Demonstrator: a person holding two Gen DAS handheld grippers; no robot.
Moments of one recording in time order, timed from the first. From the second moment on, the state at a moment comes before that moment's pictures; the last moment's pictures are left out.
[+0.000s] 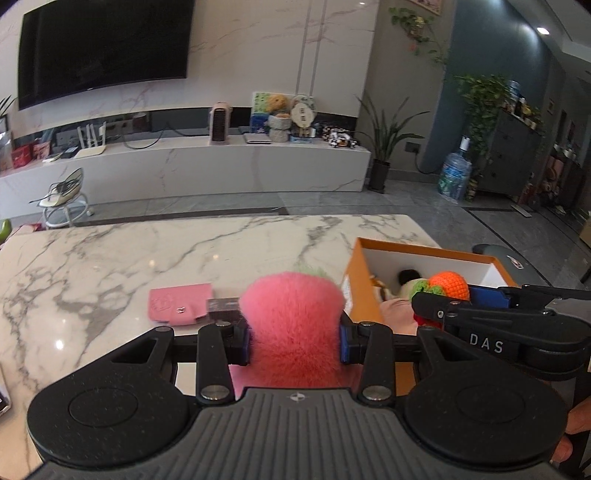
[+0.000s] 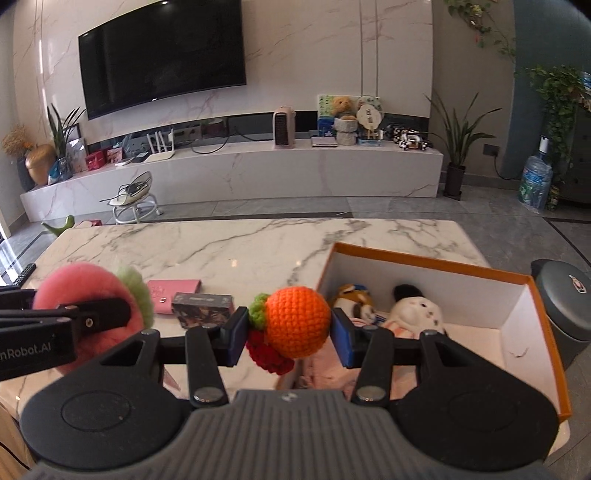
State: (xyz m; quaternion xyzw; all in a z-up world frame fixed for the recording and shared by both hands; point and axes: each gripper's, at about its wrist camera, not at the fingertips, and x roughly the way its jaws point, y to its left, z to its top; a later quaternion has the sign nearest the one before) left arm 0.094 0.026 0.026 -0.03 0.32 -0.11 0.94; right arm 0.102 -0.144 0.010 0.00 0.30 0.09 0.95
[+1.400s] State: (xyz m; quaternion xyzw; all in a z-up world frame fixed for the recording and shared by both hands) left arm 0.213 -0.180 -0.056 0.07 0.41 -0.28 0.87; right arm 0.164 -0.339 -0.042 0.11 0.36 -0.04 0.93
